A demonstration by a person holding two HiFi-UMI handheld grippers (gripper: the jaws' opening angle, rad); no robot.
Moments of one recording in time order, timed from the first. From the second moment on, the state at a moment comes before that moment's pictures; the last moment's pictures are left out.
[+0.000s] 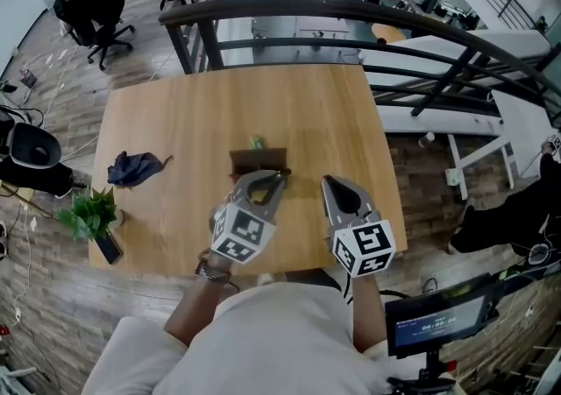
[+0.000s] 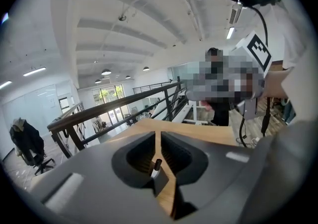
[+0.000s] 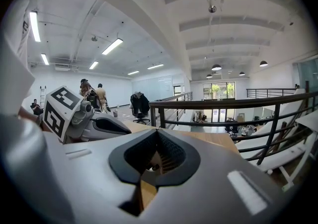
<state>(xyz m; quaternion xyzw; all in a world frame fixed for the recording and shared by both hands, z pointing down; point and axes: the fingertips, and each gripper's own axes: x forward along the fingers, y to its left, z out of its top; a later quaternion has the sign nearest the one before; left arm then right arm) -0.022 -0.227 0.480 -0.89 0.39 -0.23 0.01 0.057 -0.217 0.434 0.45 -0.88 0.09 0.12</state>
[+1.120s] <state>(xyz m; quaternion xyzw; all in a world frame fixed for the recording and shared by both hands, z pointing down) -0.008 -0.247 0.551 -0.88 0.34 -0.33 -0.02 0.057 -0.236 0.482 0.44 -0.87 0.14 0.15</state>
